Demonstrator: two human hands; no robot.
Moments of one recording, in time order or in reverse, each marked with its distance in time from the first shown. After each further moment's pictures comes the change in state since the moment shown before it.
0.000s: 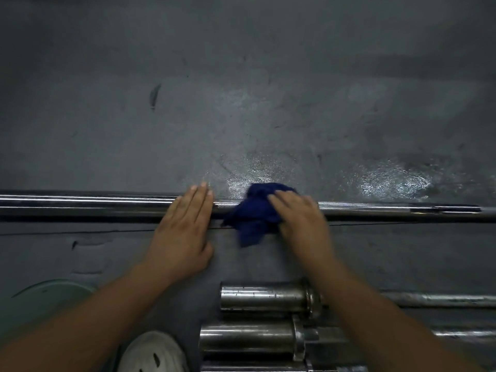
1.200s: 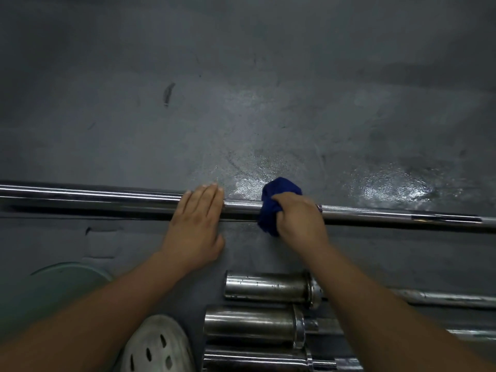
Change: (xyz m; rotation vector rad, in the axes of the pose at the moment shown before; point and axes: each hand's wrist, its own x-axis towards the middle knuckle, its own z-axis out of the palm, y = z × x) left_hand -0.006 0.012 -0.001 -0.026 0.021 -0.045; right_hand 0.015 -0.029 -0.024 0.197 -0.224 0.268
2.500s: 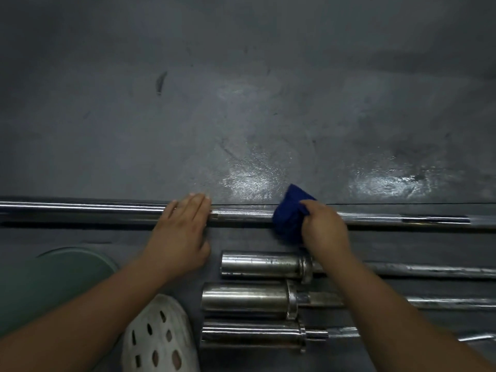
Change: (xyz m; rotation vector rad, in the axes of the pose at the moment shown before) left_hand -0.045 0.001 -0.002 0.001 -0.089 0.020; right_hand -0.058 0.034 -0.014 0.072 0.005 0.395
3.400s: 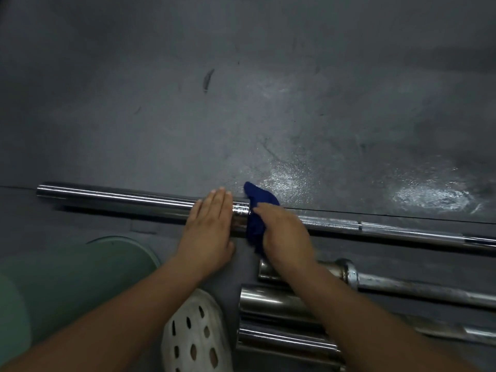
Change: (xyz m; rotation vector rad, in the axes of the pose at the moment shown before) left_hand -0.010 -0.013 0.001 -0.084 -0.039 -0.177; right_hand -0.038 -0.110 0.063 0.122 -0.055 -0.526
